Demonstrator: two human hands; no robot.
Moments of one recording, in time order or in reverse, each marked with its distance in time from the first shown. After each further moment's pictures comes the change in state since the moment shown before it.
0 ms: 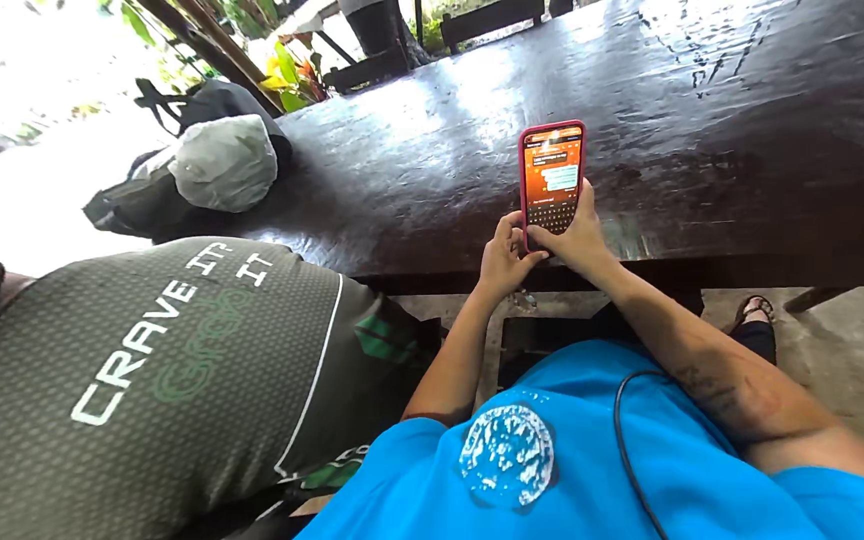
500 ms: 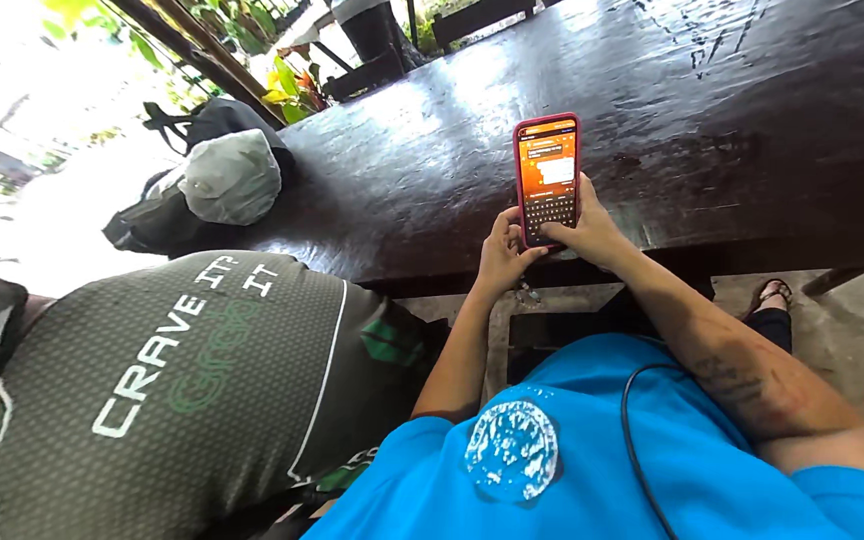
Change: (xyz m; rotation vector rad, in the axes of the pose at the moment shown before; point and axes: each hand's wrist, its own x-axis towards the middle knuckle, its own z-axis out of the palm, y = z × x) left_hand -0.002 0.002 -0.004 -0.153 -0.049 -0.013; right_hand 0.010 0.003 -0.017 0.287 -0.205 0.032
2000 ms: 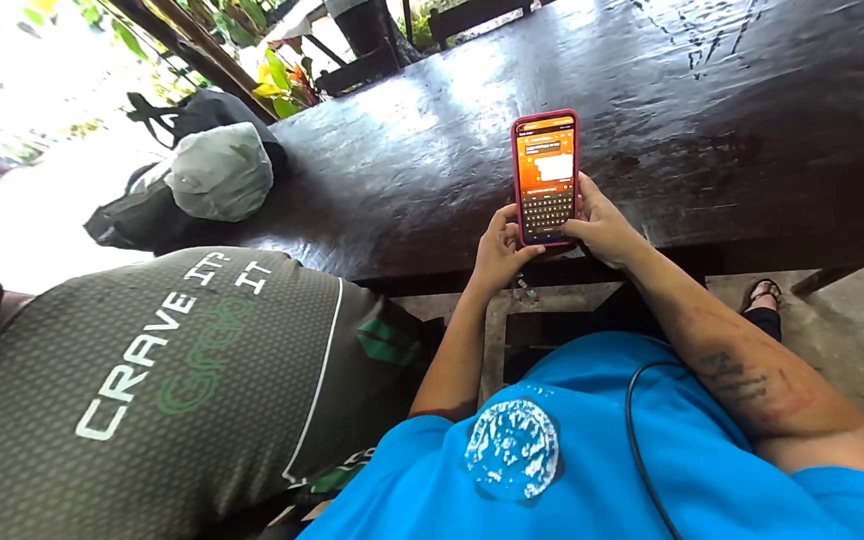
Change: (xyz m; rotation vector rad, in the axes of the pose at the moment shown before) left_hand 0.007 0.000 -0.004 -0.103 -0.019 -0.044; right_hand 0.001 0.001 -0.013 0.254 -0.139 -0.010
